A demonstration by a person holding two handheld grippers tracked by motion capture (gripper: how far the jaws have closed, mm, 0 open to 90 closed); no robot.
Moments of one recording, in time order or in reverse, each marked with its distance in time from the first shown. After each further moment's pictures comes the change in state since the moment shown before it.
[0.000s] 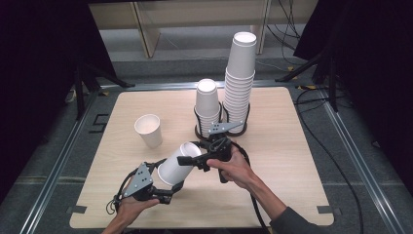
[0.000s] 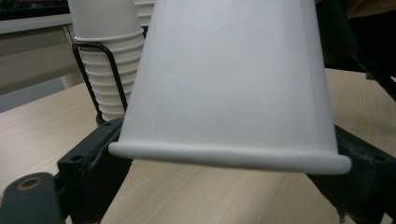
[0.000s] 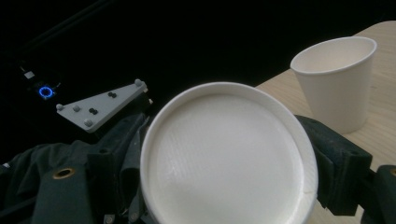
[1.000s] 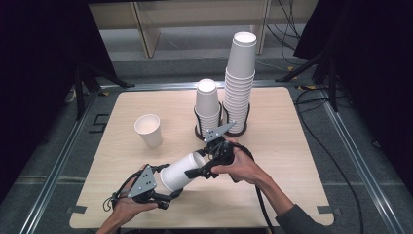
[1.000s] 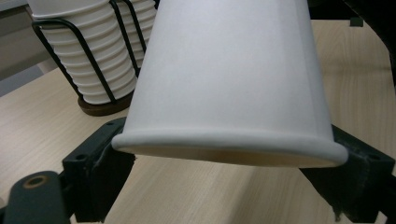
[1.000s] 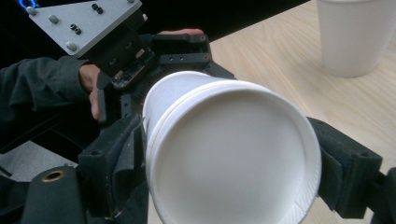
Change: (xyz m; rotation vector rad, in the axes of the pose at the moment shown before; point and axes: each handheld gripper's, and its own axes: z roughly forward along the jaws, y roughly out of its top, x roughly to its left) left arm -0.002 0.002 -0.004 0.145 -0.059 0.122; right arm -0.001 -0.004 -0.004 0.306 -0.001 -0.101
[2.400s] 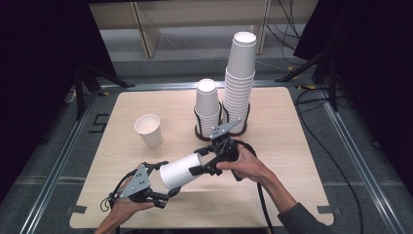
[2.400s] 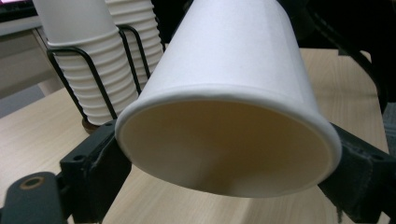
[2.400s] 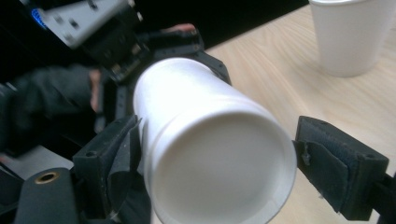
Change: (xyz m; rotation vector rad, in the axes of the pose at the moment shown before) left arm 0.003 0.001 -0.004 -0.090 -0.023 -0.018; right arm -0.008 -0.003 -0.011 -0.013 0.013 0.018
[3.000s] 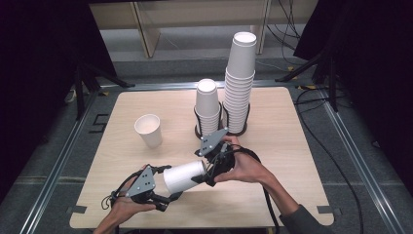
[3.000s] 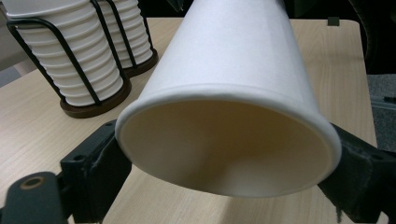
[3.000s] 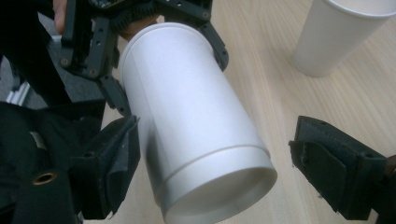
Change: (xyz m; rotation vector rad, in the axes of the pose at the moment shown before) left arm 0.001 -0.001 0.003 0.096 -0.055 0.025; right arm 0.038 0.013 0.005 0.251 -0.211 -0.348
